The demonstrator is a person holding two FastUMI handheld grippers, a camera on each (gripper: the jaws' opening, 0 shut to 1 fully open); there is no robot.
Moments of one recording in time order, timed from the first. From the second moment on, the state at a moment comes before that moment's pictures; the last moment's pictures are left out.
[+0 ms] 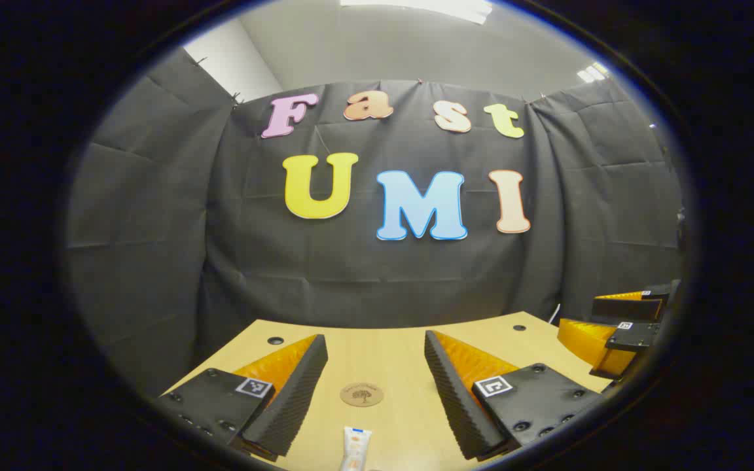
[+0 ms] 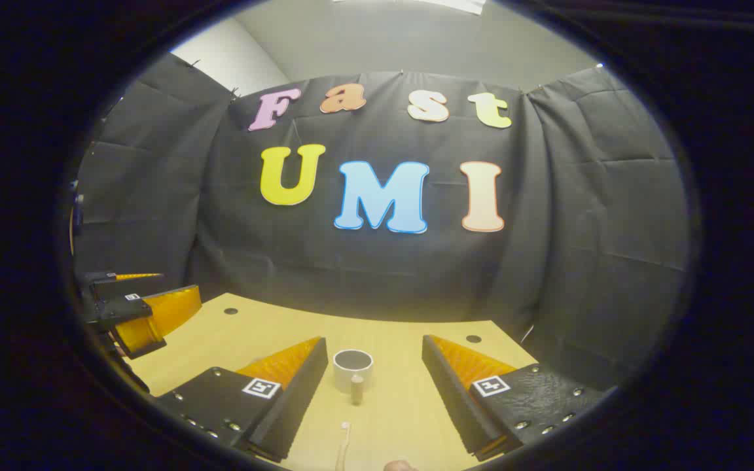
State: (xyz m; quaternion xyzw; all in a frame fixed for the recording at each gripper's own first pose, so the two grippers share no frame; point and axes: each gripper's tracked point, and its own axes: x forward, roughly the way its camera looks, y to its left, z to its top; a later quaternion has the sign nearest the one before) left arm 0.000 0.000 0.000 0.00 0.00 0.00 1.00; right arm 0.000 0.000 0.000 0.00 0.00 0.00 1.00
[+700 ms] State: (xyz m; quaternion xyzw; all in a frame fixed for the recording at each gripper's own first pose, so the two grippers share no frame) left arm 0.013 0.017 -0.010 0.01 0.02 0.01 1.00; right arm 0.013 0.009 -0.017 -0.01 0.05 0.00 1.00
